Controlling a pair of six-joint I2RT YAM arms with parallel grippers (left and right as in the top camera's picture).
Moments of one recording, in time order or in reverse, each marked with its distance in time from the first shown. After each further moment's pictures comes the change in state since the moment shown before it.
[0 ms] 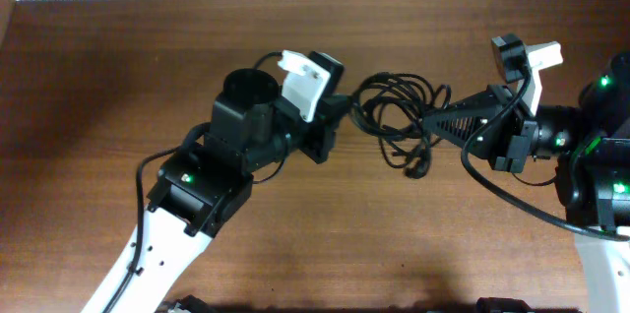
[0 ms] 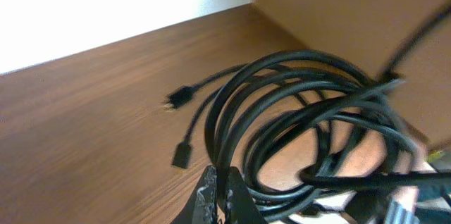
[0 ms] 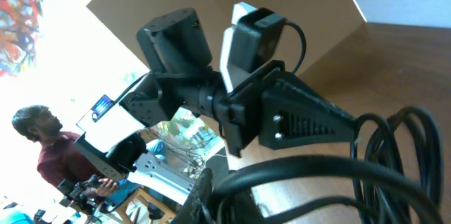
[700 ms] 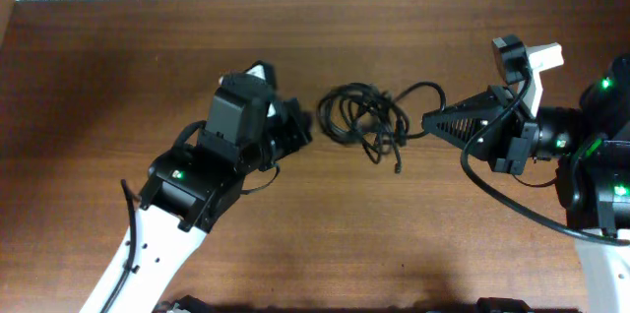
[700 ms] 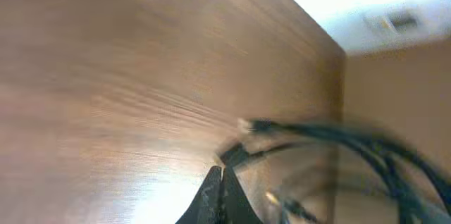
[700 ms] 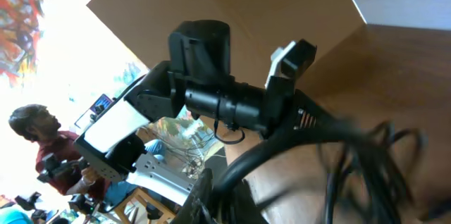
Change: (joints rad) left arm 0.066 0.000 0.003 -0.286 -0.206 -0.846; right arm 0.000 -0.008 -0.001 0.002 0.002 0.000
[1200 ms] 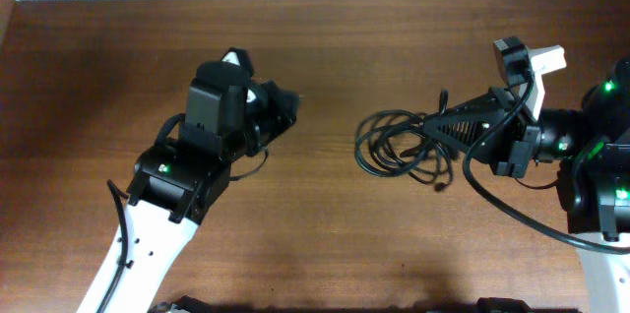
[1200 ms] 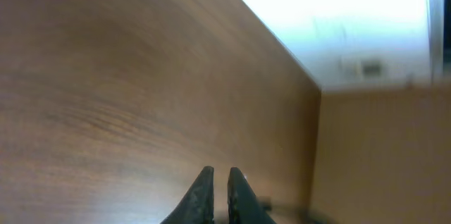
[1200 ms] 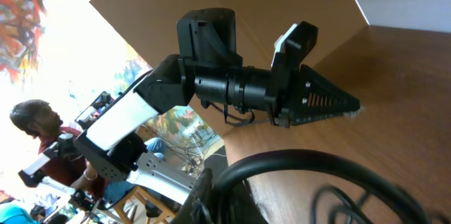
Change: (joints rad) left arm 0.080 0.002 0.000 0.106 0.085 0.050; right arm 0.000 -0.009 0.000 0.006 -0.007 0.000
